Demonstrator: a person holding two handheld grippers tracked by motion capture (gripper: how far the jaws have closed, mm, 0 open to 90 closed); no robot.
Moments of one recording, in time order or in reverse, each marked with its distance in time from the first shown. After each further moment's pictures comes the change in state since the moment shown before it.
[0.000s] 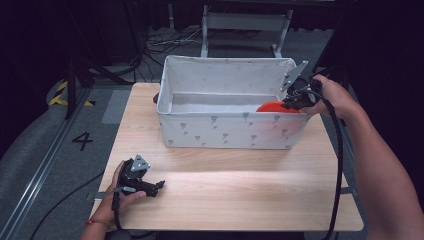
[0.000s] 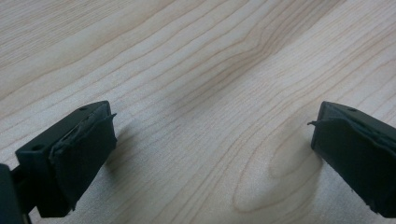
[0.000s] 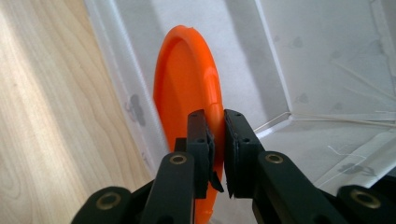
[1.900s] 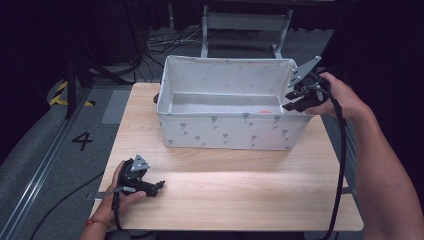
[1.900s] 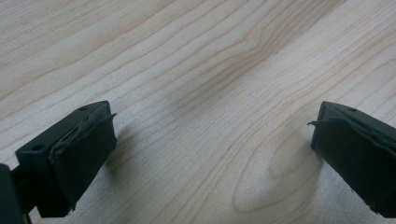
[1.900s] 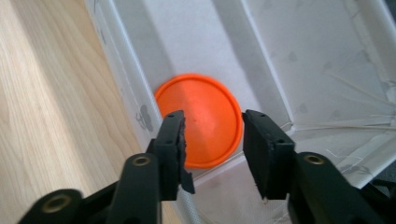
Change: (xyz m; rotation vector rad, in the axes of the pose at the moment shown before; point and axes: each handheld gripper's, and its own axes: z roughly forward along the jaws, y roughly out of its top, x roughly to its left) left arm 0.000 0.000 0.000 0.000 0.000 0.000; right arm 0.000 -0.010 -0.019 -0.119 0.010 0.084
